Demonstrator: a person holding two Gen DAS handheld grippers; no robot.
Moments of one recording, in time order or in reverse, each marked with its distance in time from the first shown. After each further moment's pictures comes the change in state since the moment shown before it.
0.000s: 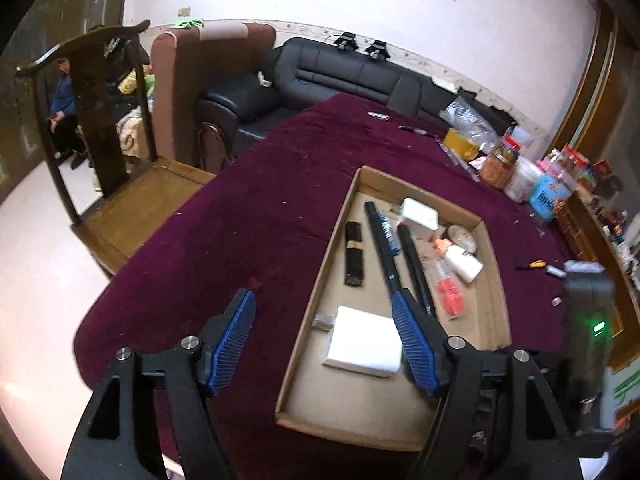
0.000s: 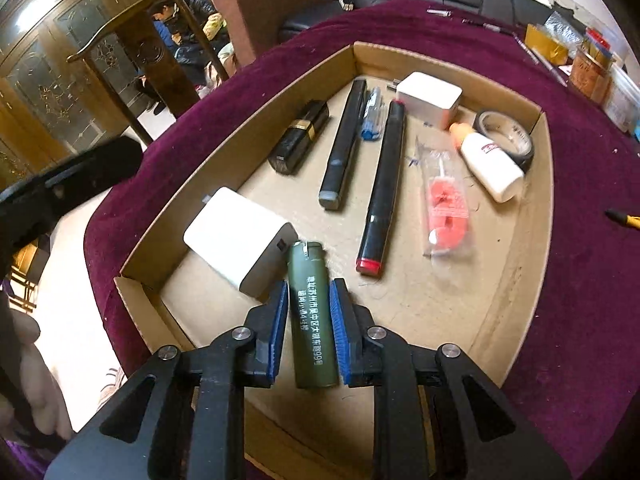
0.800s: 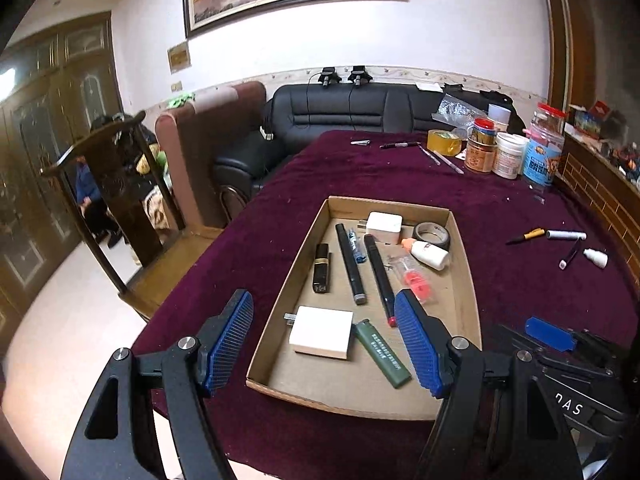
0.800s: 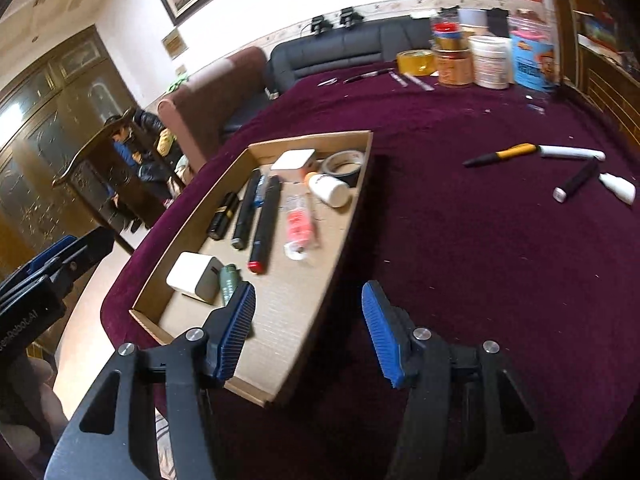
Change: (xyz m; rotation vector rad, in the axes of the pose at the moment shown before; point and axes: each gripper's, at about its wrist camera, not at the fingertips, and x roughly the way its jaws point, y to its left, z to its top) left arm -0.063 -0.099 -0.031 0.230 -0.153 0.164; right arm -0.103 -0.068 -0.075 0.298 -0.345 -0.065
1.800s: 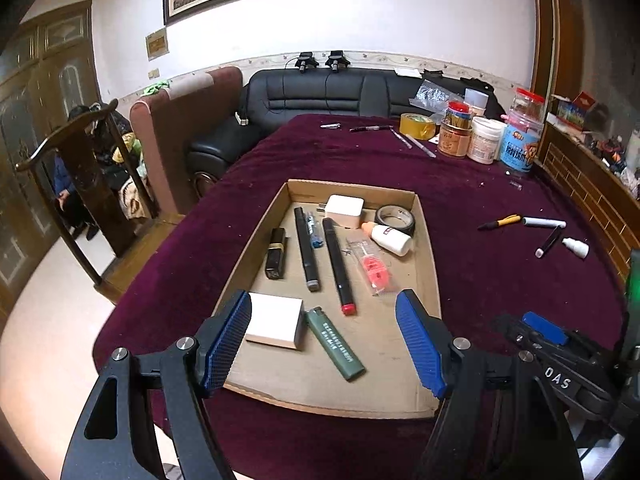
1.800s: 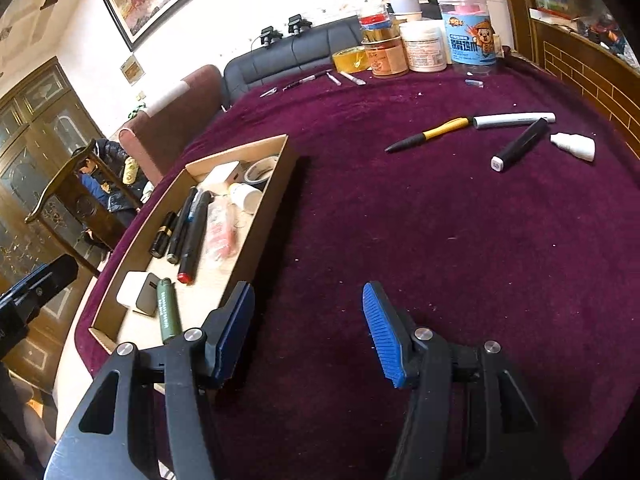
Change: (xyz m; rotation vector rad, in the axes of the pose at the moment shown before) left arm 0.010 -0.026 0.000 -0.007 0.062 -0.102; right arm -0.002 -0.059 -0.010 0.120 -0.019 -0.088
